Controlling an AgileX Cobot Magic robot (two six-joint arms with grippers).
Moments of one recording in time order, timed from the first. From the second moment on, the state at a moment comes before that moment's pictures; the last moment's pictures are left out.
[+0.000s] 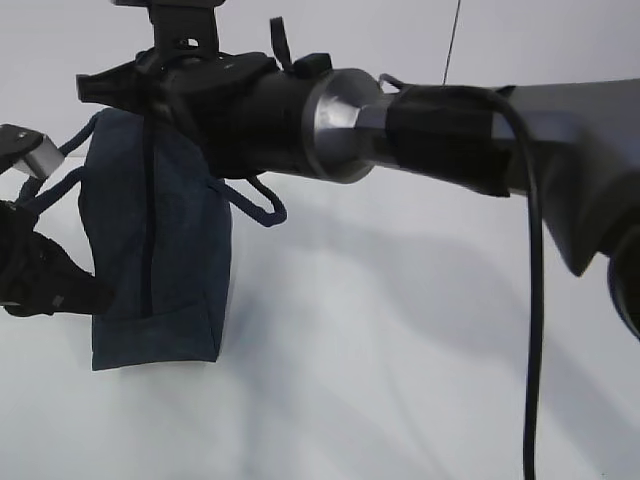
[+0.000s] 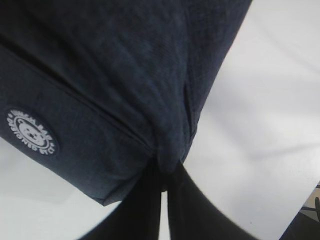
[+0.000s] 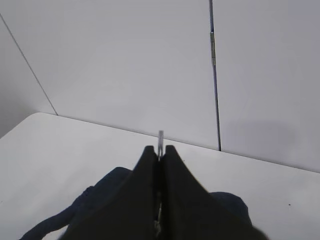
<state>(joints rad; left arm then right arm) -0.14 1.47 -0.77 -0.84 0.73 1.07 0.76 2.28 -1.94 1.48 -0.29 -1.21</state>
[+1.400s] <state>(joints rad) -0.14 1.17 -0.81 -0.69 0.79 0.53 0.75 2.35 -2.01 1.52 -0.27 -1.29</state>
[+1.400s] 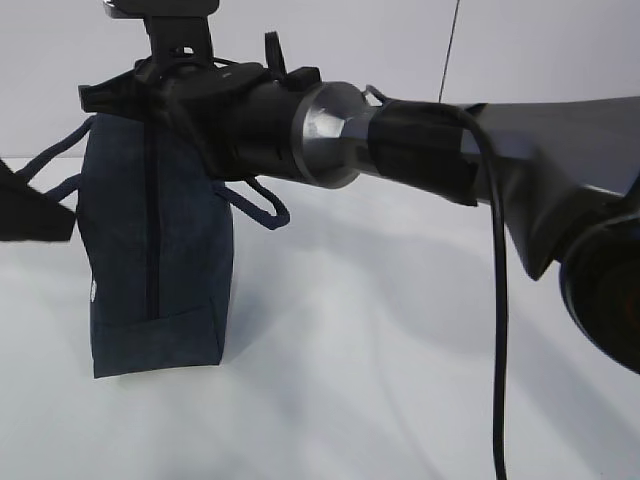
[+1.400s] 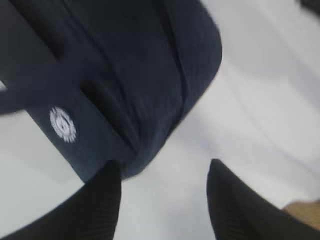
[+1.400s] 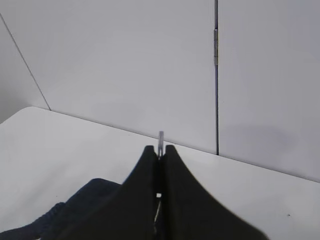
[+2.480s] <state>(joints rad) -0.14 1.49 -1.09 -0.58 0.71 0.24 0.75 2.35 -2.01 1.53 -0.29 -1.29</state>
